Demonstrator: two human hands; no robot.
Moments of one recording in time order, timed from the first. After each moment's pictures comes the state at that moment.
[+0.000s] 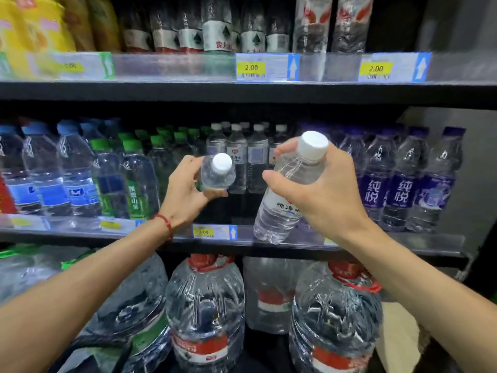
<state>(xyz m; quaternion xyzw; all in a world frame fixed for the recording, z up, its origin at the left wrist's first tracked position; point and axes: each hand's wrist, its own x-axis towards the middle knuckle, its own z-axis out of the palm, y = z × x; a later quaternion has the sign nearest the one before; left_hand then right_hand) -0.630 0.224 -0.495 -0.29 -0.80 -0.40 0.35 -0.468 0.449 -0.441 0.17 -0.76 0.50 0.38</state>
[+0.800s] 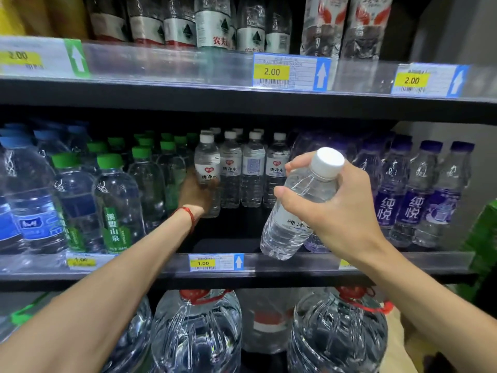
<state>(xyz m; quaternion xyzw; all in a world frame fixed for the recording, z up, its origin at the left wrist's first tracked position) -0.761 0.265 -0.508 -0.12 -0.79 -0.58 0.17 -0.510 0.433 -0.436 0.12 -0.78 0.46 0.41</state>
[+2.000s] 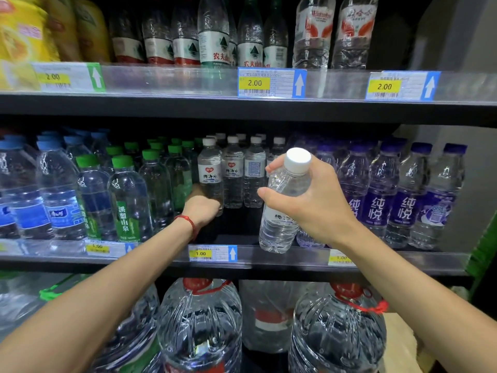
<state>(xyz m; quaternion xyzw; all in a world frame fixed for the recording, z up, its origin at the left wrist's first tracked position) -0.696 0.264 -0.498 -0.05 -0.86 -0.50 0.09 -0.512 0.449 -0.432 0.16 -0.80 0.46 0.33</state>
